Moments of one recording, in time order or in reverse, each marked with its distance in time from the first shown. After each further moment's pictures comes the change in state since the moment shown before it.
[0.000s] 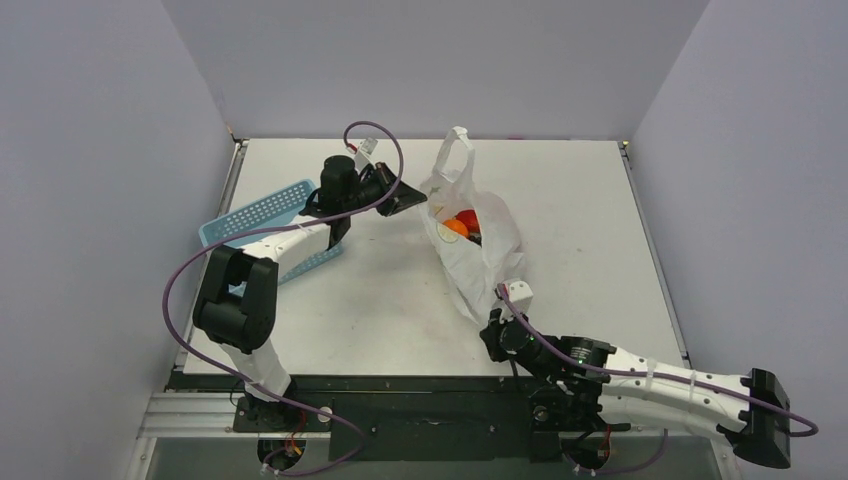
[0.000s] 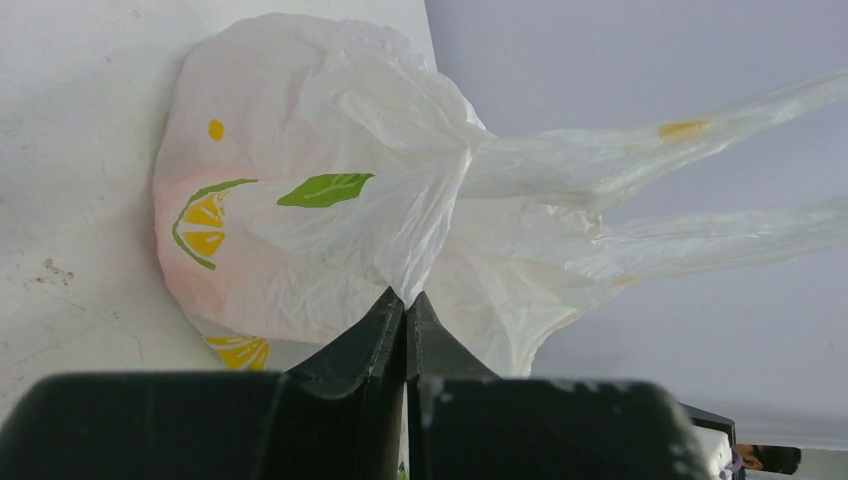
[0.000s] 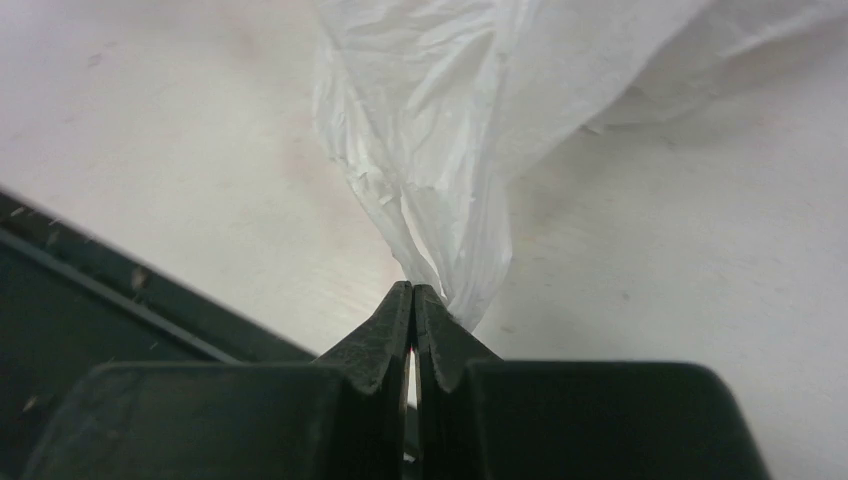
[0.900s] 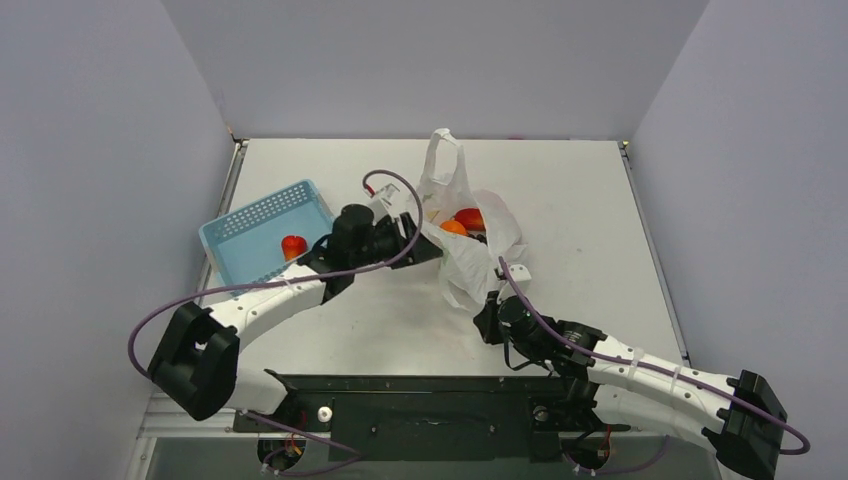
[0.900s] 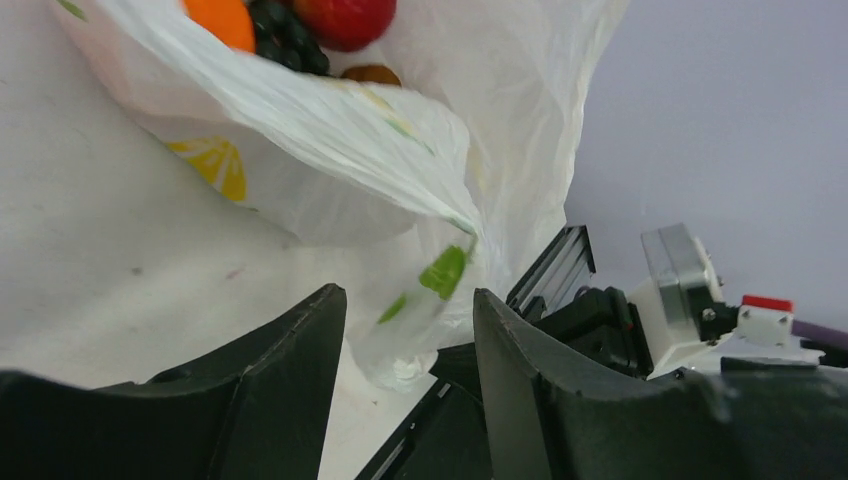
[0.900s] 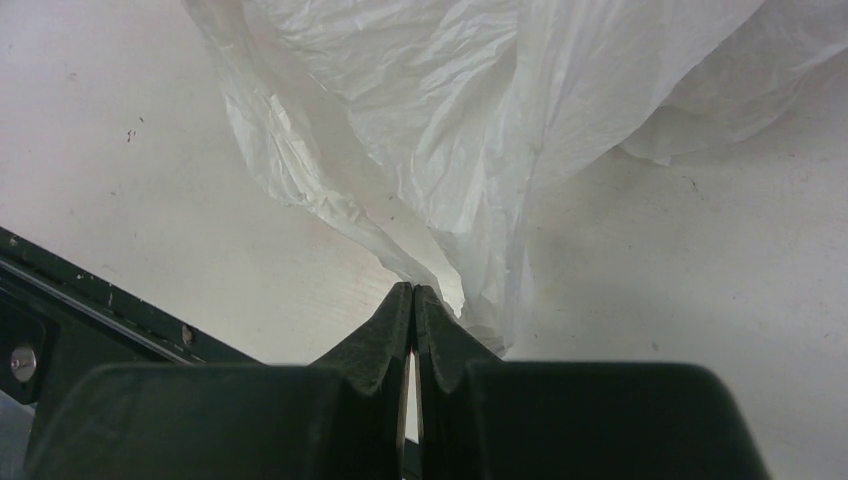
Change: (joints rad) left arm -0.190 -0.365 -0.281 -0.194 -0.198 0.180; right arm -0.200 0.140 0.016 0.114 -0.100 0.055
